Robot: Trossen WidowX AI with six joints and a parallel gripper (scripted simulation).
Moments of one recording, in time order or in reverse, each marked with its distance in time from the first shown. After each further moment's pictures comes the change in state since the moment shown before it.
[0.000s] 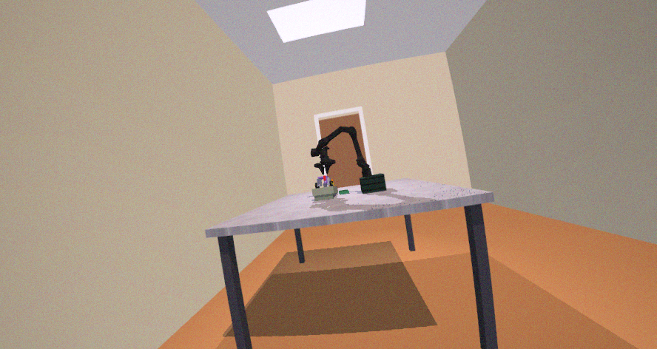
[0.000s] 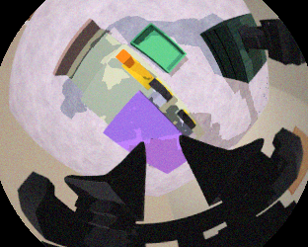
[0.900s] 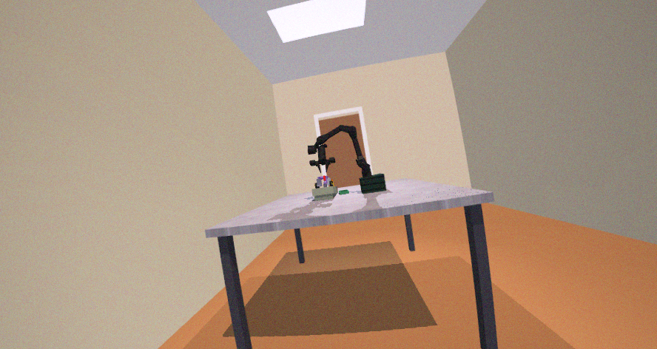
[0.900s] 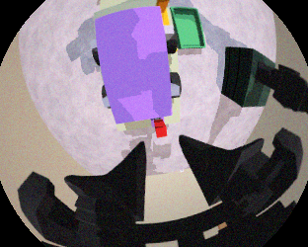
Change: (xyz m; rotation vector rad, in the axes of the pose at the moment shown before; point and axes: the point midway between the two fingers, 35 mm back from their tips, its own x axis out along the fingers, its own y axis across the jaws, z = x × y) arm 0.001 -0.055 -0.074 -0.629 0.097 -0.075
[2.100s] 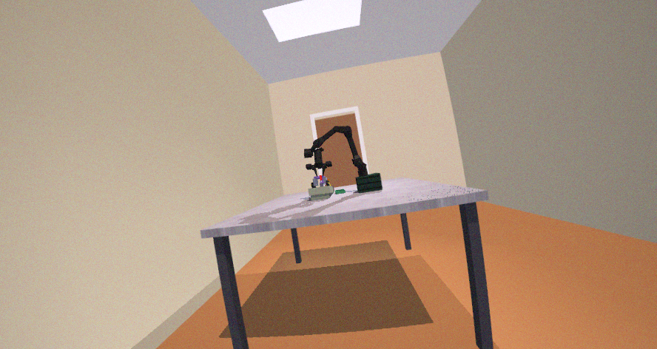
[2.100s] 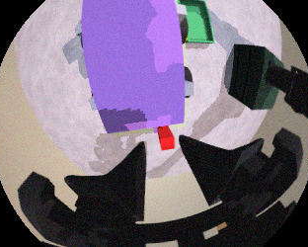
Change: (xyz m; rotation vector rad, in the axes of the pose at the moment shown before) arm 0.033 0.002 -0.002 -0.010 0.006 0.004
